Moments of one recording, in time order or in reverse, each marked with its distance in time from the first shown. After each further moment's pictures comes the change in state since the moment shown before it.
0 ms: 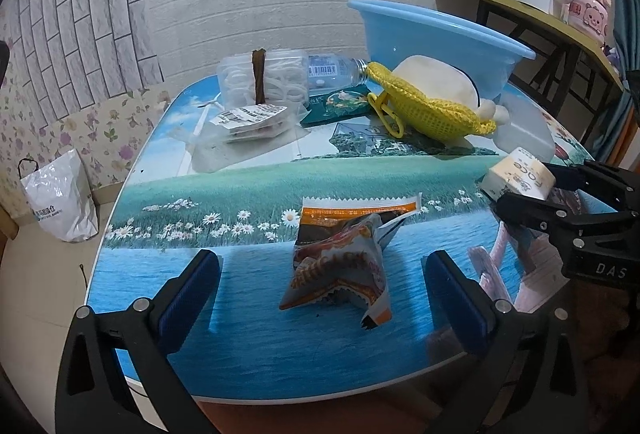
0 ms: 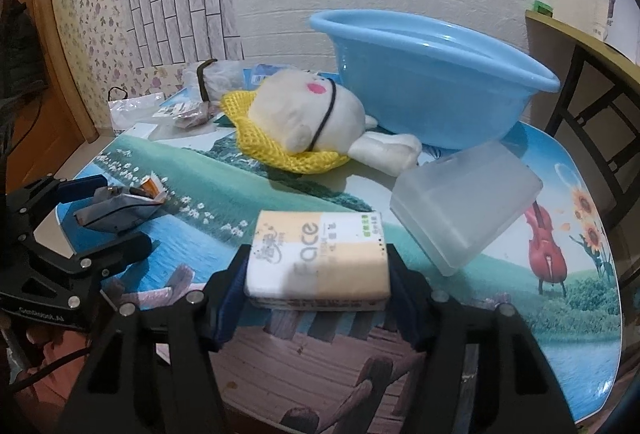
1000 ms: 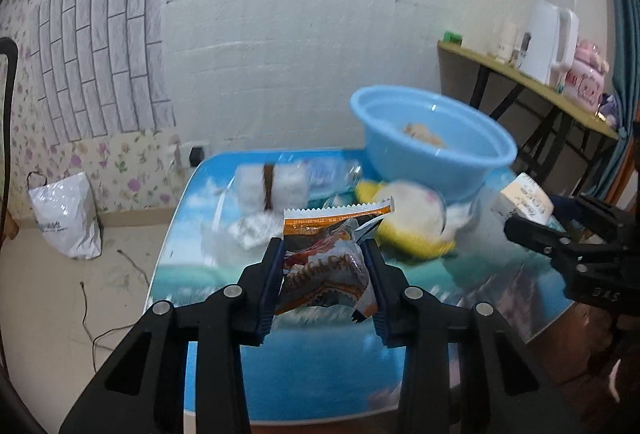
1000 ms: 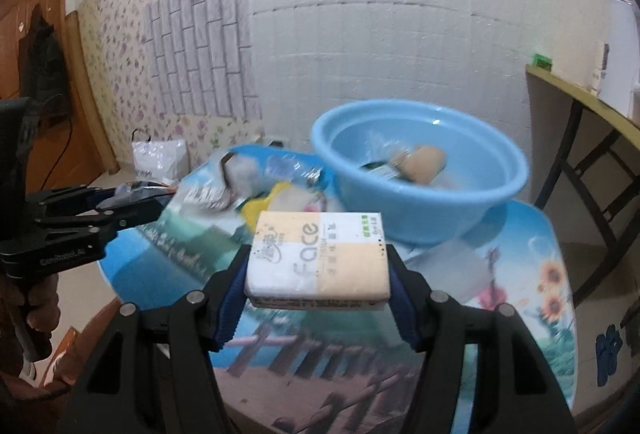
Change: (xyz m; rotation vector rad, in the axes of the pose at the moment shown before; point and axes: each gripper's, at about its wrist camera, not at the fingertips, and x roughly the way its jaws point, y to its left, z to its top) left arm -0.059 -0.004 0.069 -0.067 -0.149 -0.012; right arm -0.059 -0.025 0.053 -0.021 -0.187 0.038
